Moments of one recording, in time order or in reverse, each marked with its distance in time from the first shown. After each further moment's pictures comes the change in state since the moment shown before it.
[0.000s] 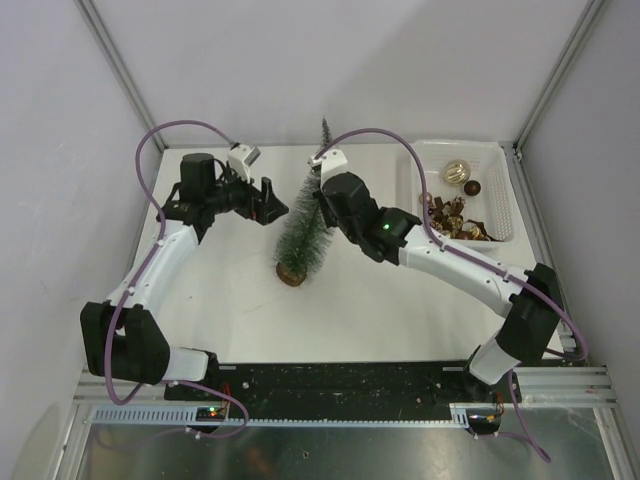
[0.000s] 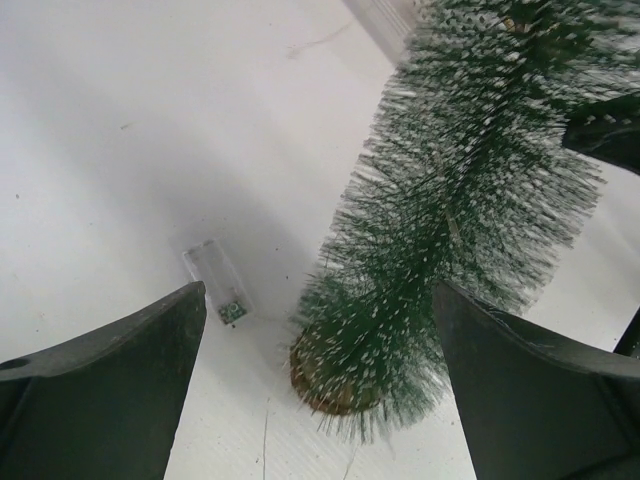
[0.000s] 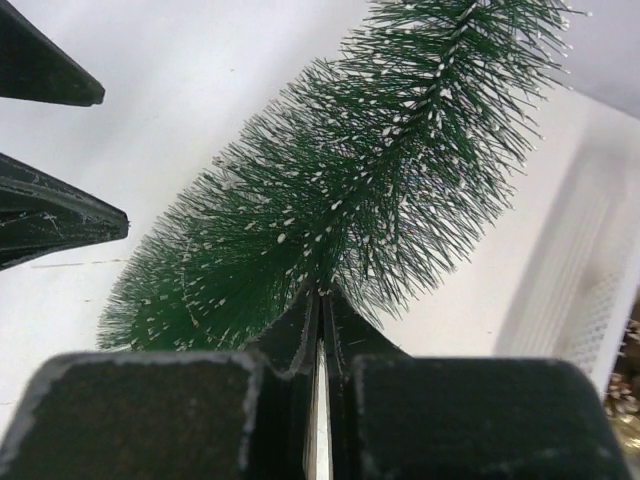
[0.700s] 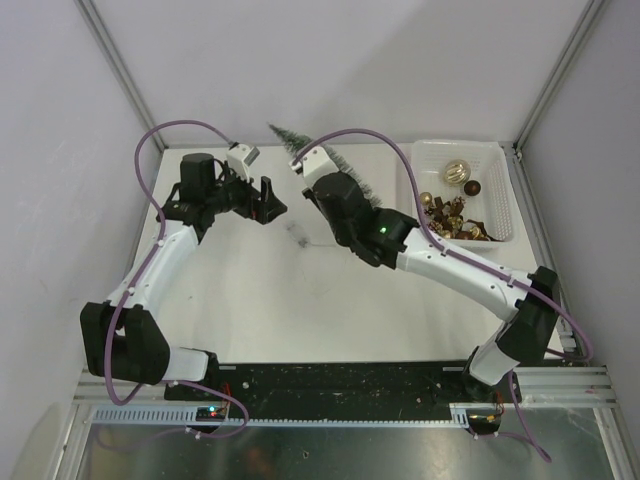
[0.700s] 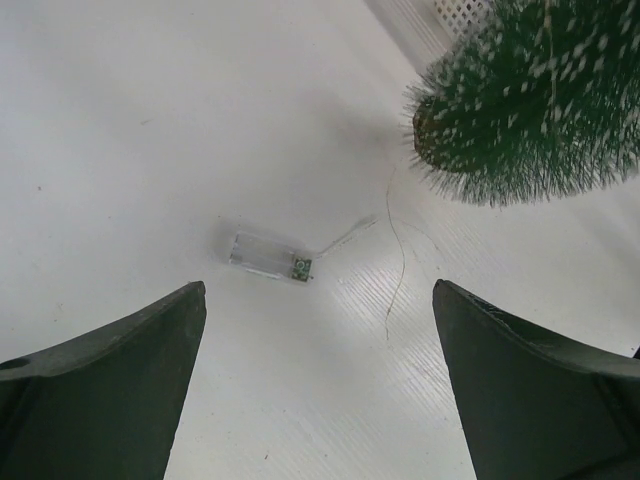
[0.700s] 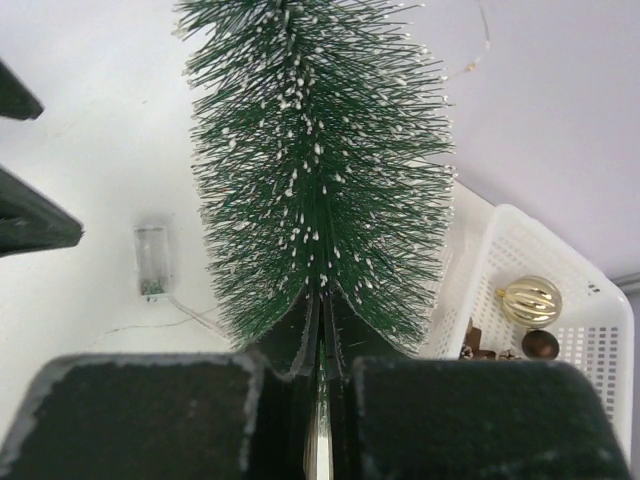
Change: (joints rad) left arm 0.000 -0.001 -0.002 -0.001 -0.035 0.004; right arm 0.080 -0.002 0.099 -0.001 0.259 -0.338
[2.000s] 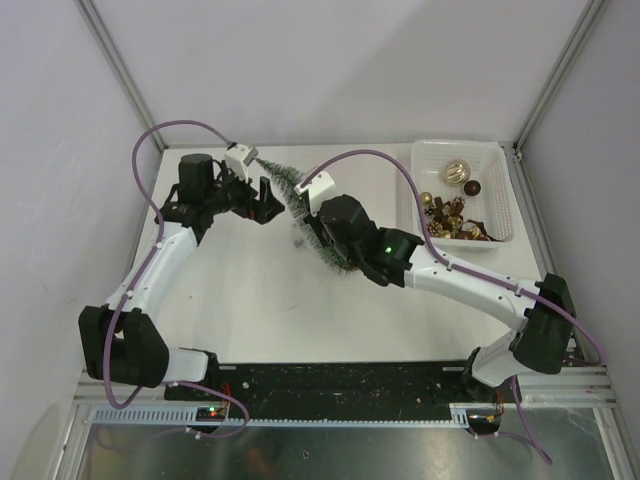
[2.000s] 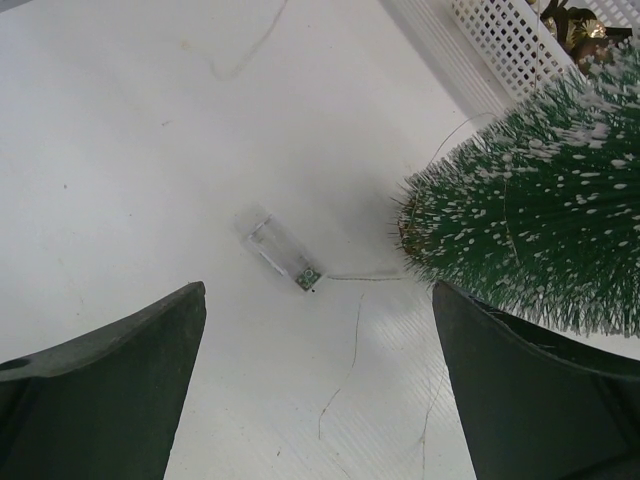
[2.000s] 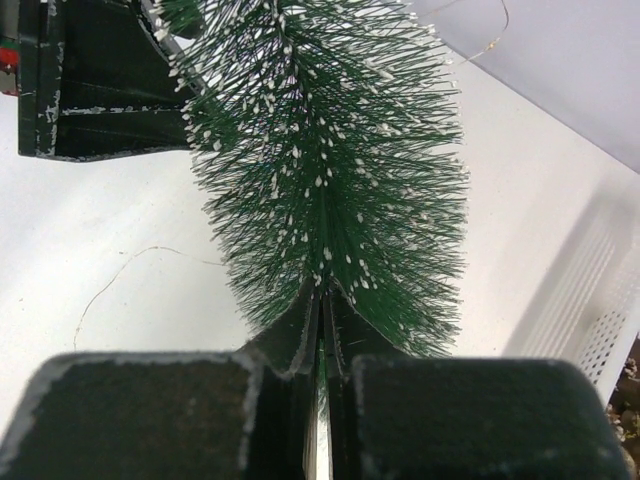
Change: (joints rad) left arm 0.000 -0.016 -0.007 0.000 -0.040 0.017; right arm 0.046 -0.084 -0.201 0.071 -0.233 0.194
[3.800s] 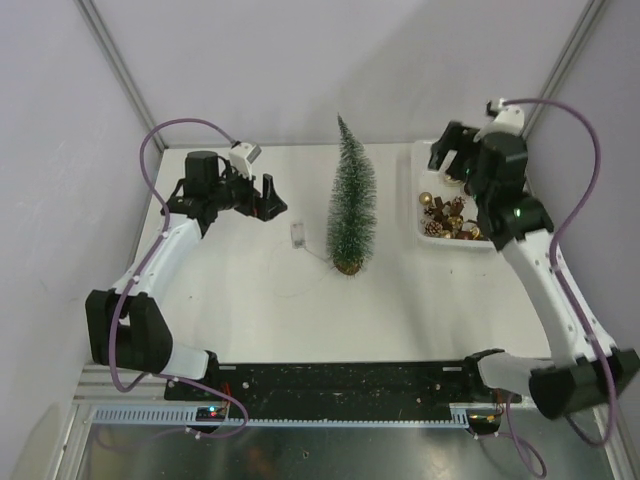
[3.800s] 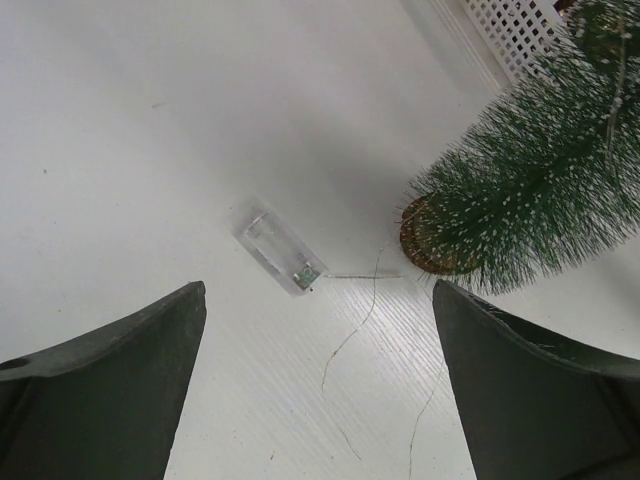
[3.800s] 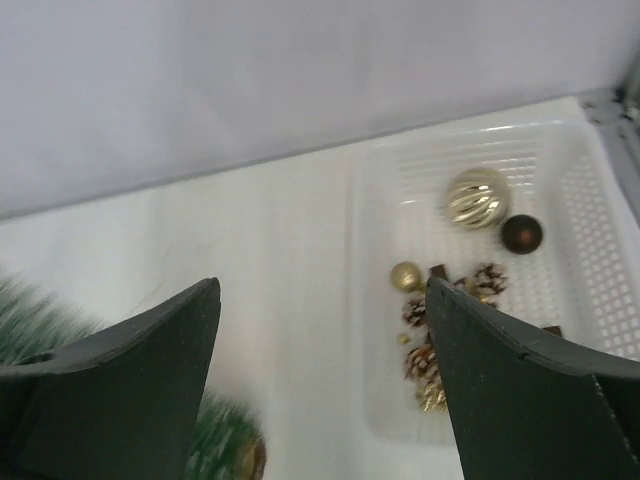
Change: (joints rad) left arm 0.000 0.067 0.029 -0.008 0.000 -0.023; right arm -0.692 -0.359 -0.050 -0.106 -0.228 0.285
